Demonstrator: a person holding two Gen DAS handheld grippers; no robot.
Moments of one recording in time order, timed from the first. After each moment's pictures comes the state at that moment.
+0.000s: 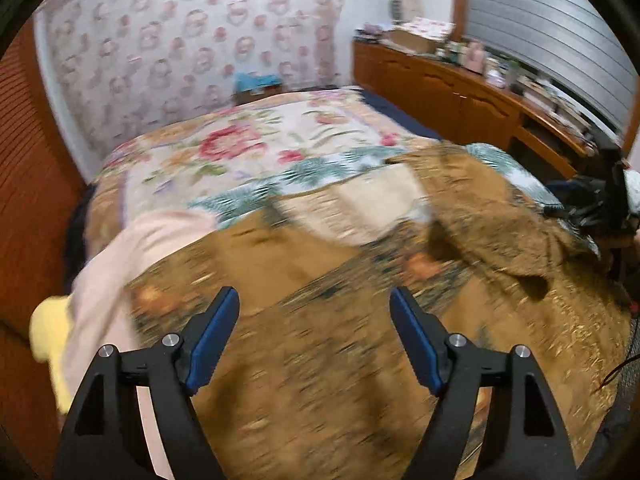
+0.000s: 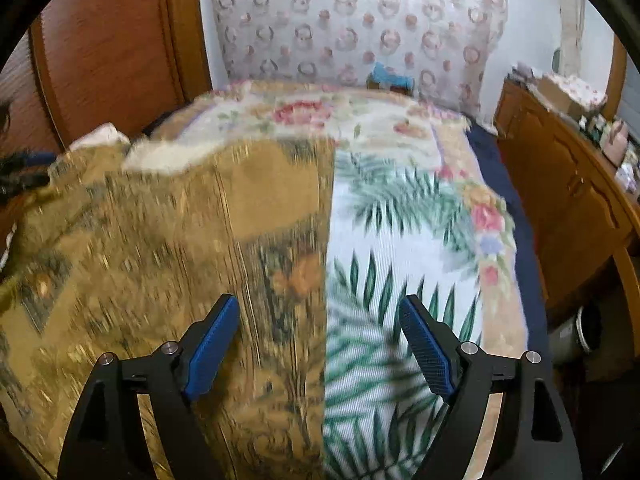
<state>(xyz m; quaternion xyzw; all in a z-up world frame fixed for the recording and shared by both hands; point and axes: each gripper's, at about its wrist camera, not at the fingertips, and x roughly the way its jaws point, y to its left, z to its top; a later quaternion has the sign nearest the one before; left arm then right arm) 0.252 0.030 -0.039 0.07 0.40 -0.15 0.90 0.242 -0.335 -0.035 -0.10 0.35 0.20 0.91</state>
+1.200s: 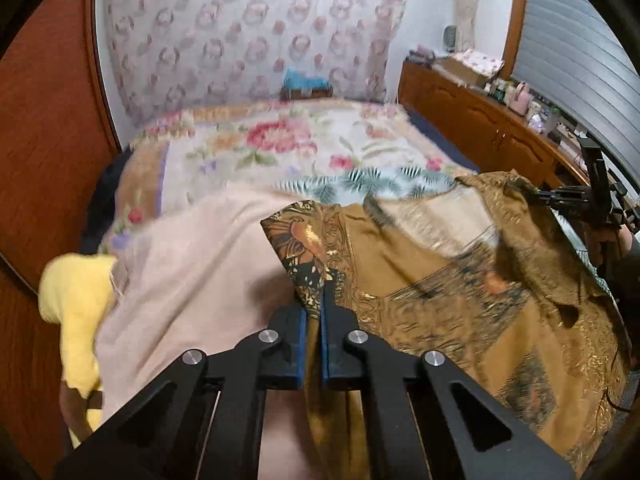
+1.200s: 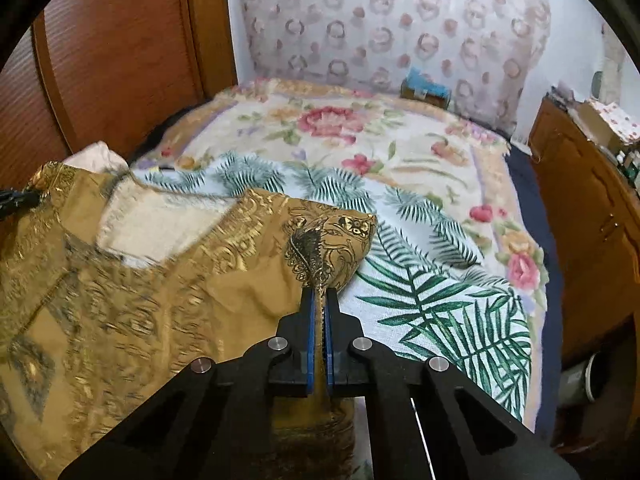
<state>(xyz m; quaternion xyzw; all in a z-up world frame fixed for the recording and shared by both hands) 0.260 0.096 -0.044 0.00 0.39 -0.10 0.92 0.345 -0.278 -0.019 -0.12 0.36 0.24 0.90</state>
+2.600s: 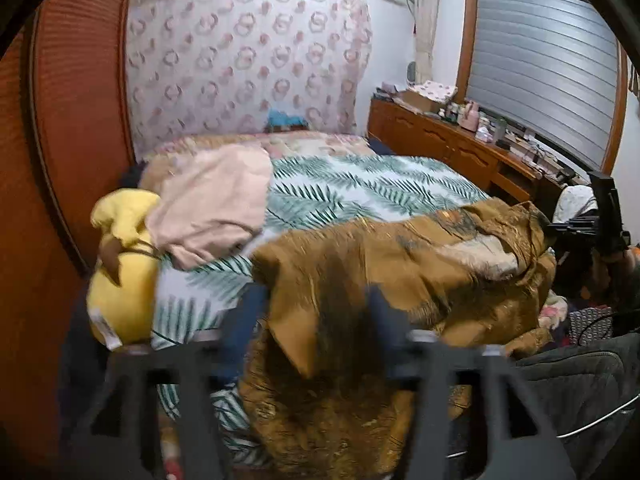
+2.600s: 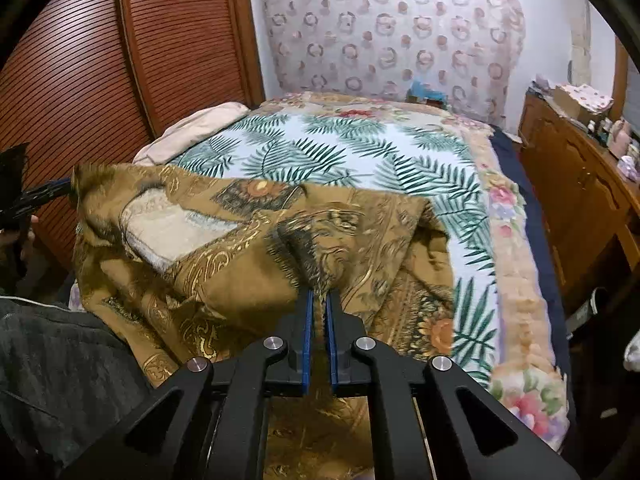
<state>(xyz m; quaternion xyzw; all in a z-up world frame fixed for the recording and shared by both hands) -0.060 0.094 -0.022 -0.01 0.30 -0.13 0.94 -0.061 -0.428 -0.033 -0.09 0.32 0.26 0.91</state>
